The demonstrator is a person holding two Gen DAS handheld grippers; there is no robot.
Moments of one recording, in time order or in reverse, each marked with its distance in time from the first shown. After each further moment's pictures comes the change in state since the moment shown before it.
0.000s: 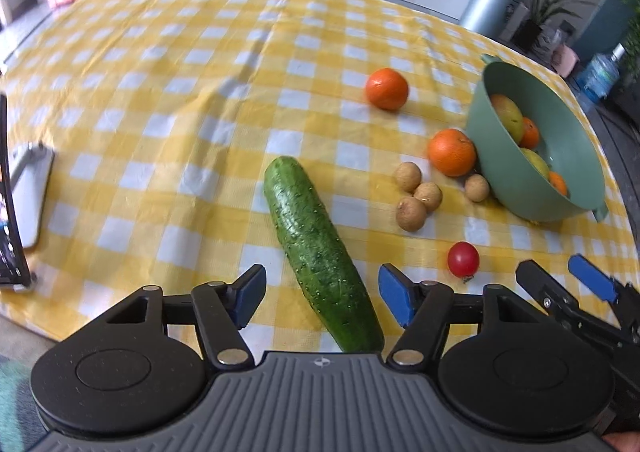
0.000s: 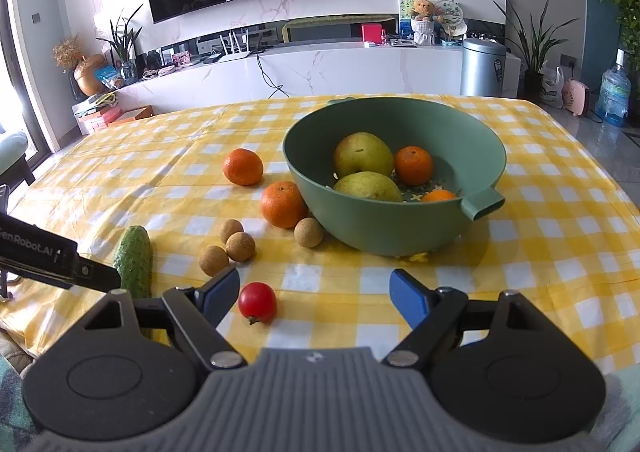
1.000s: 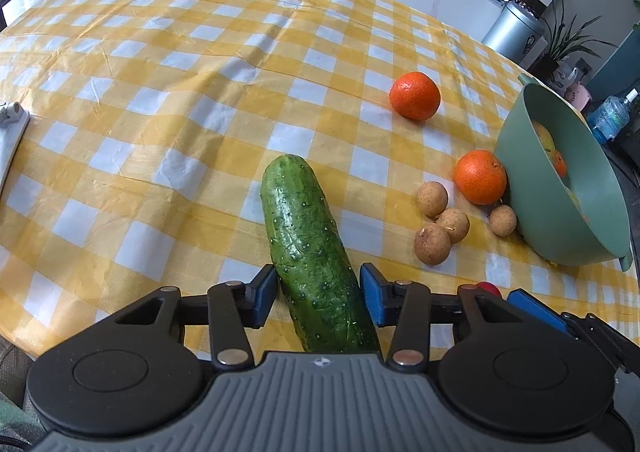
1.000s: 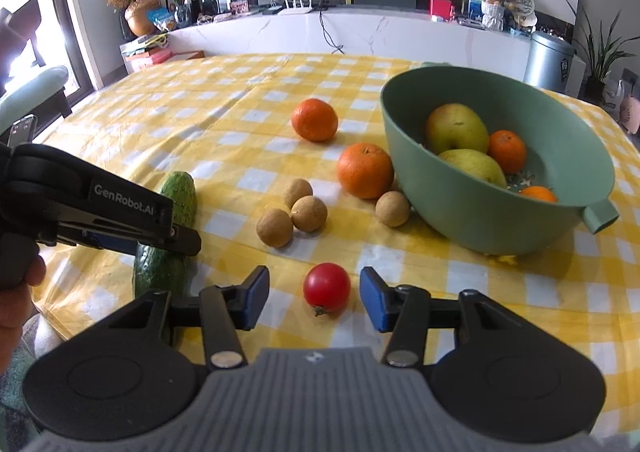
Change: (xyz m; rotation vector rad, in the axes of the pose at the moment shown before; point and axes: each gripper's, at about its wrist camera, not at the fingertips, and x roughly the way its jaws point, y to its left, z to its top) left arm 0.040 0.005 0.002 -0.105 -0.038 -0.023; right arm 0.047 0.039 0.000 -0.147 0.131 0.119
